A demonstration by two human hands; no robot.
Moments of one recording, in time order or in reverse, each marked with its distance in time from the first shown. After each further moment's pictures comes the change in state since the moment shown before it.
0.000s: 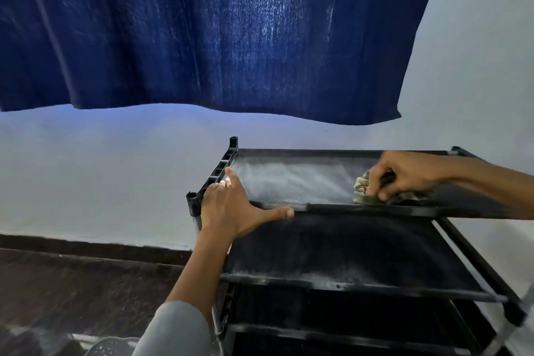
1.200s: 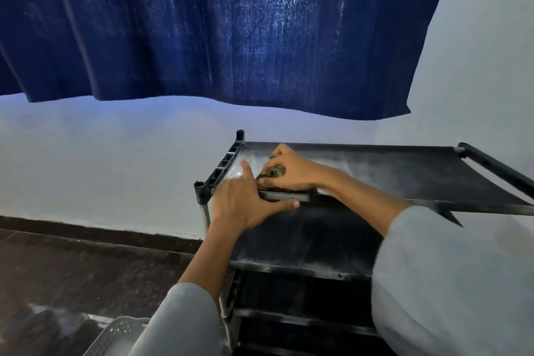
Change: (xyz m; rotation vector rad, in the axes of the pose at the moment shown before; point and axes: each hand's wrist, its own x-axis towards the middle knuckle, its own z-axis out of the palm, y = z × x) left_hand -0.005 0.007 0.000 0.016 0.042 0.001; right_hand 0.118 -0.110 0.067 -0.044 0.180 -0.136
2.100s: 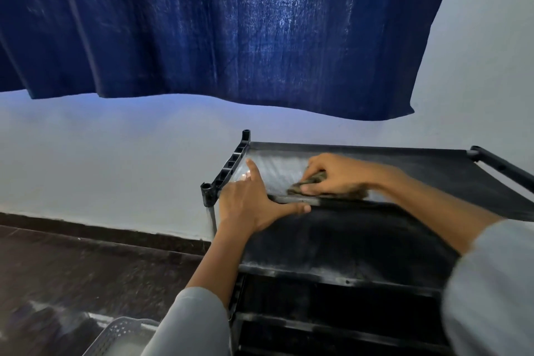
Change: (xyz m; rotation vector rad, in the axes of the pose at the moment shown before) left_hand -0.002 0.006 -0.002 0.026 -0.030 -0.032; right_hand -0.039 0.028 -0.031 -0.074 -0.098 0.015
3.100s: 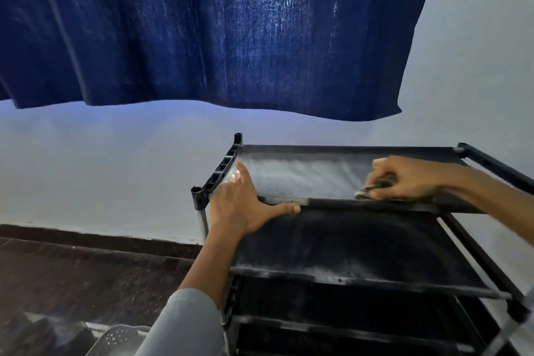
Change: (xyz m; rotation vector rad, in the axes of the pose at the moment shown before) left_hand -0.002 0.003 -0.002 -0.006 0.004 0.004; right_hand -0.085 0.081 -0.024 -0.043 -0.022 0.177
